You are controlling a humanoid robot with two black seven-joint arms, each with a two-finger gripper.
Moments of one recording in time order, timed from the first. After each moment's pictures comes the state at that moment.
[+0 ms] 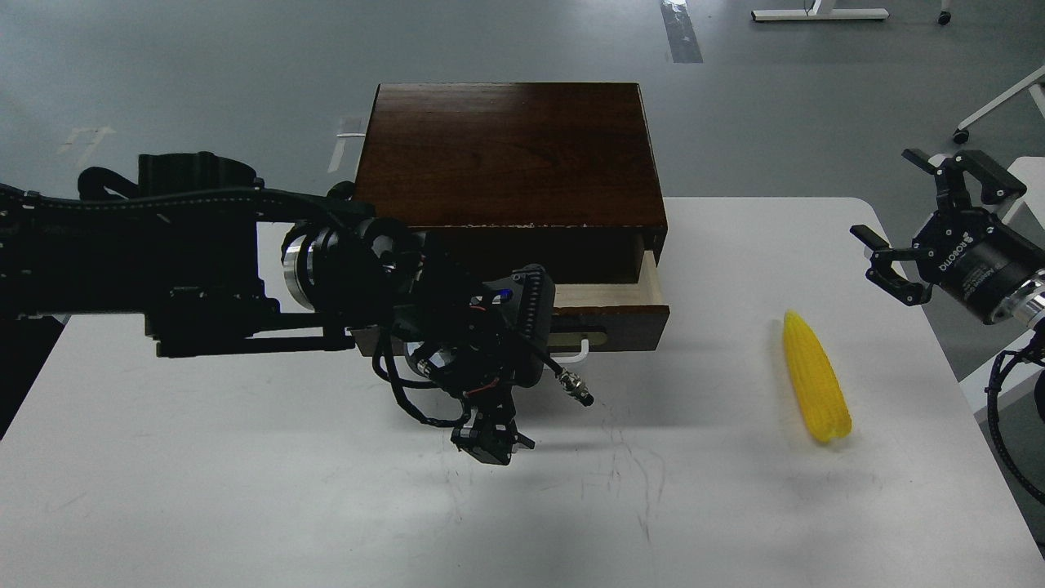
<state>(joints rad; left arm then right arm) -1.52 0.33 0.21 -1.54 2.10 -0.49 -0.49 0.81 -0.97 0.10 1.15 0.17 0.42 0.49</state>
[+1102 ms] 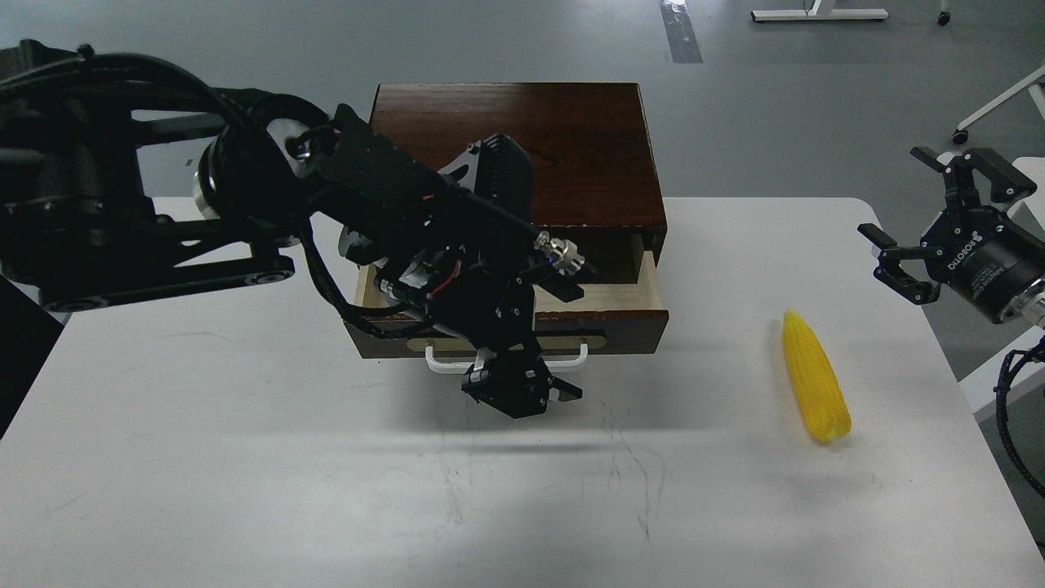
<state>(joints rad) -1.64 0.55 -0.01 -1.66 1.81 -0.49 -0.49 0.81 -0.99 0.10 1.16 0.17 0.42 0.49</state>
